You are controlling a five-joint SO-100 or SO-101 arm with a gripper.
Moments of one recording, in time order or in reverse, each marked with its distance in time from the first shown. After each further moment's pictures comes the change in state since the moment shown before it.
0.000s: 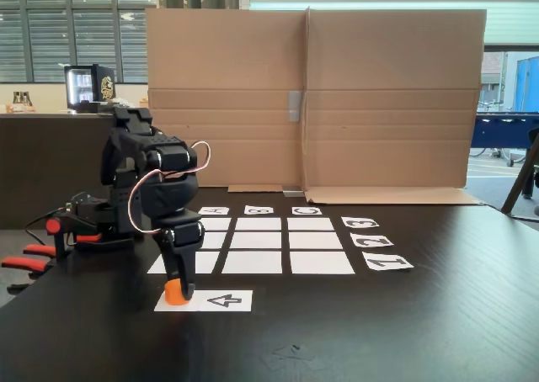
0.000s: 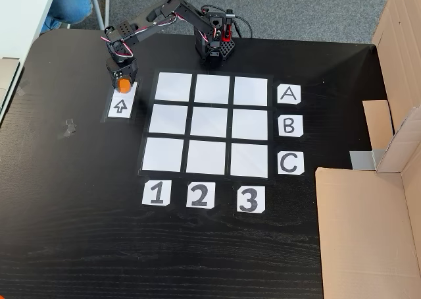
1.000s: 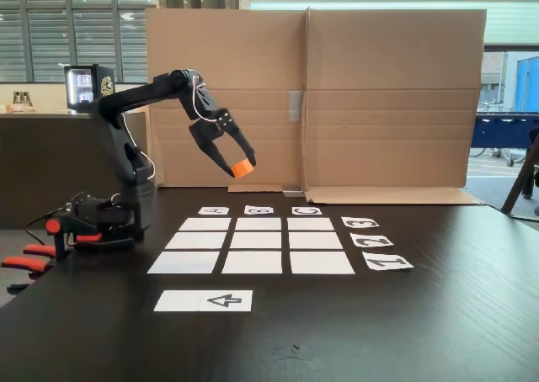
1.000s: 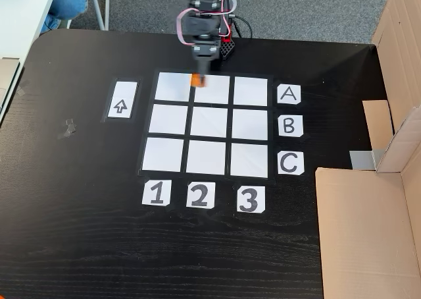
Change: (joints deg) arm -56.2 68.8 43.1 -2.6 -6.5
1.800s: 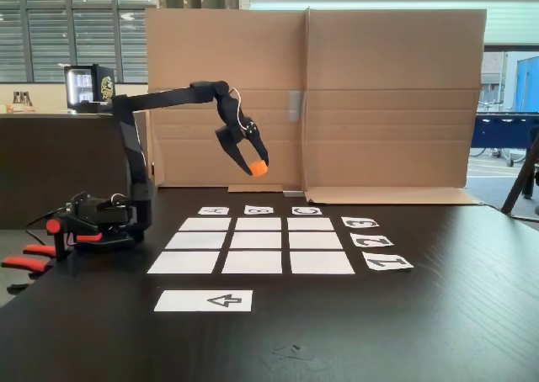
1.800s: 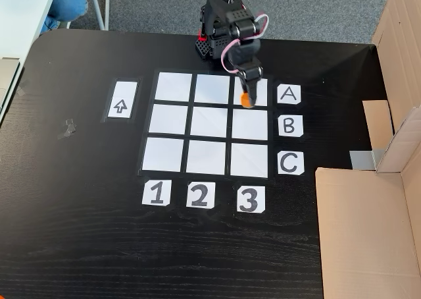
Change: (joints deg) arm -23.7 -31.6 -18.9 -2.2 13.2
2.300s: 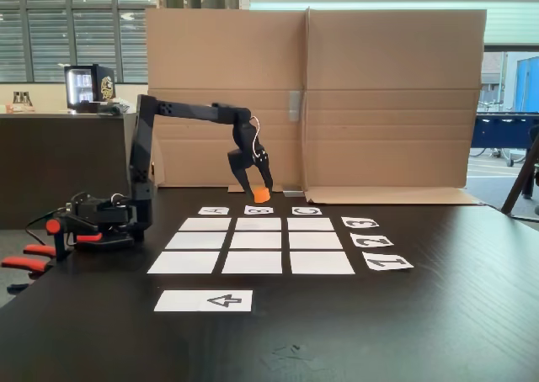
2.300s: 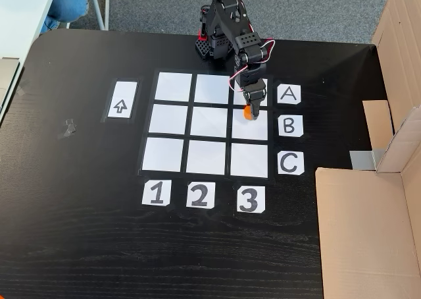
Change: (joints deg) arm -2.1 -12.0 2.2 -3.8 6.5
